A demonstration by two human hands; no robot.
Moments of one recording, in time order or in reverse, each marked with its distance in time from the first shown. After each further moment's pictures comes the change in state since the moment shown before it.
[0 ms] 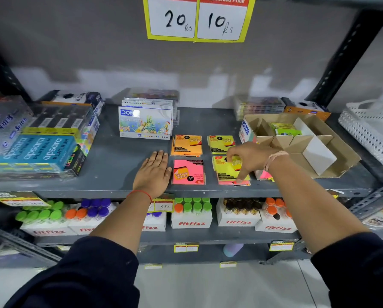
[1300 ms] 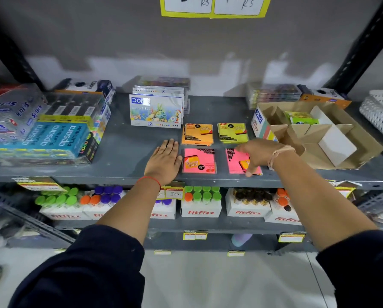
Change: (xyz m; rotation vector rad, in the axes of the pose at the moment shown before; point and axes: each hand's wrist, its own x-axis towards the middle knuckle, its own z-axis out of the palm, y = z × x) left_hand 0.000 -0.001 -0.004 -0.005 -0.067 0.014; right_hand 0.012 -0.007 0.015 -0.156 -0.105 0.071
